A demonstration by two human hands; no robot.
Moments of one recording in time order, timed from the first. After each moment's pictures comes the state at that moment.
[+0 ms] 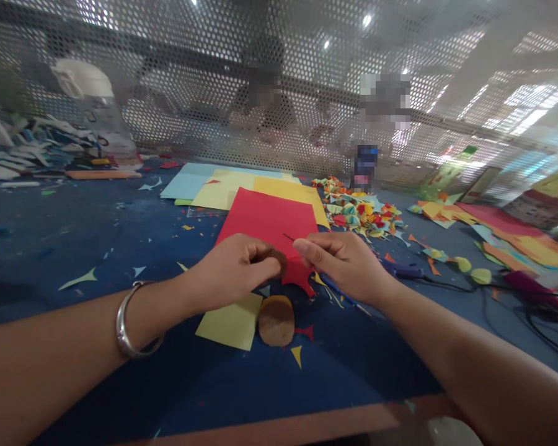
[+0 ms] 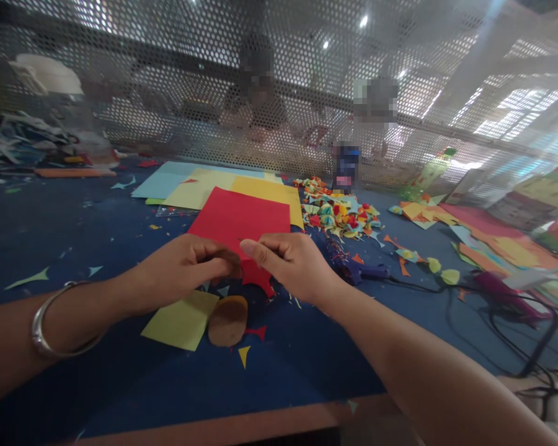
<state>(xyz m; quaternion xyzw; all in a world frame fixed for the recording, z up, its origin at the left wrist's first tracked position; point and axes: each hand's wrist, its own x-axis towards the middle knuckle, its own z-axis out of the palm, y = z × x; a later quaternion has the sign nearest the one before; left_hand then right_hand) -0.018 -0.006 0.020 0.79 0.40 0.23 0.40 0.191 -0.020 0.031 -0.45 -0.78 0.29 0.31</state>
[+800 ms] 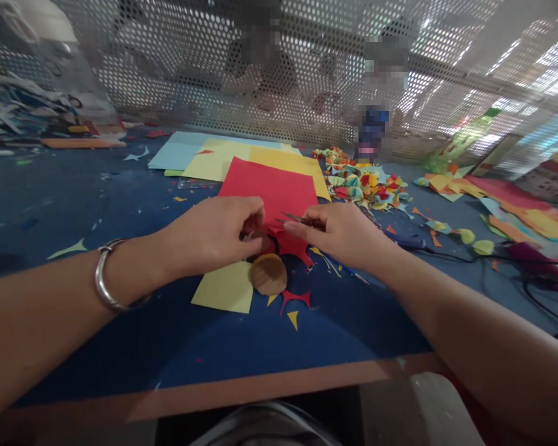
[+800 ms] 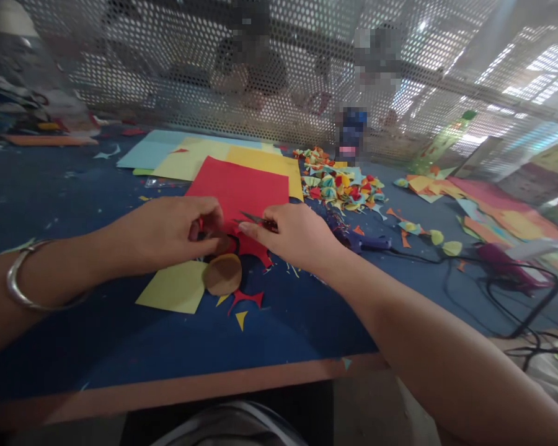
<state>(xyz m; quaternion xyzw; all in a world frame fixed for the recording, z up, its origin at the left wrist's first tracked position) -0.032 0.006 0.024 0.88 0.45 0.12 0.13 0.195 -0.013 0.028 -0.56 -0.81 0.08 0.14</state>
